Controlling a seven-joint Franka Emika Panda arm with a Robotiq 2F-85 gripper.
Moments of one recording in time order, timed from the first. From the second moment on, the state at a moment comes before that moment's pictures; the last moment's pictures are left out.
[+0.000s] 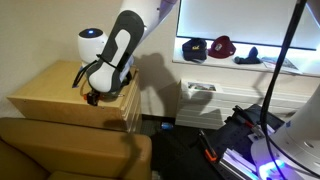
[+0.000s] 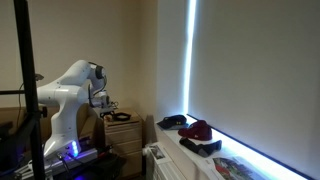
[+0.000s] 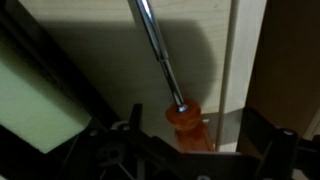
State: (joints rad) arm 0.49 0.91 0.07 -1.67 -0.32 2.83 -0.05
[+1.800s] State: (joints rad) arm 0.39 0.73 0.19 -1.73 -0.23 2.80 -0.09
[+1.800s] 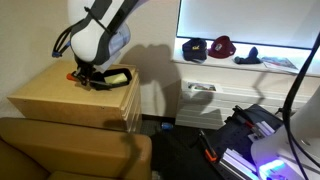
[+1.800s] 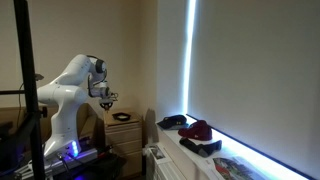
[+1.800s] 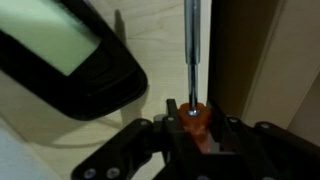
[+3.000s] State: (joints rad) arm 0.42 0.72 -0.01 -1.75 -0.52 2.74 -0.01
